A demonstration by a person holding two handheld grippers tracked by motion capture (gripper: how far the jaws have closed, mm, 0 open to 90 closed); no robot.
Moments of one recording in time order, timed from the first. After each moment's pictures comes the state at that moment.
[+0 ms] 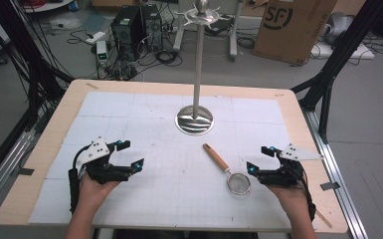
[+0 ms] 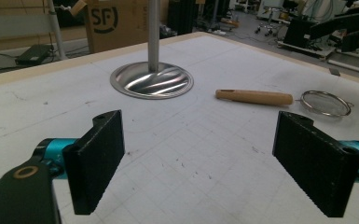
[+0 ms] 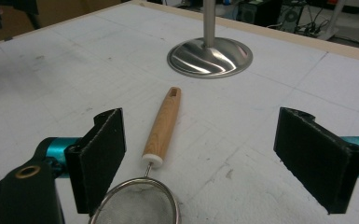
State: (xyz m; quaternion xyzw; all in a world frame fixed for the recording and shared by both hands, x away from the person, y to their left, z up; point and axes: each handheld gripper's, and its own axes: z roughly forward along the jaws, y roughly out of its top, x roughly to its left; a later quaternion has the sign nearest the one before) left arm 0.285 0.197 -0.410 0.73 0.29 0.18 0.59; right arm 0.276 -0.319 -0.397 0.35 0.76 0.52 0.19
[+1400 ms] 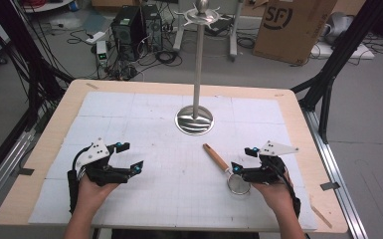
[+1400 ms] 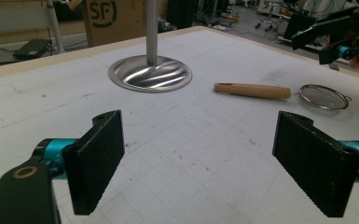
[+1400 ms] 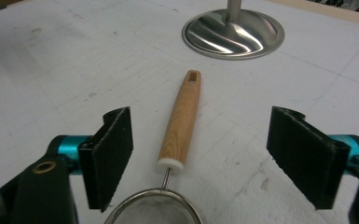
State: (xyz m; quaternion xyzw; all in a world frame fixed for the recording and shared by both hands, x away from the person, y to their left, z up) left arm 0.280 0.198 -0.411 0.74 0.30 0.17 0.58; right arm 0.293 -0.279 -0.406 0.35 0.79 0.48 0.16
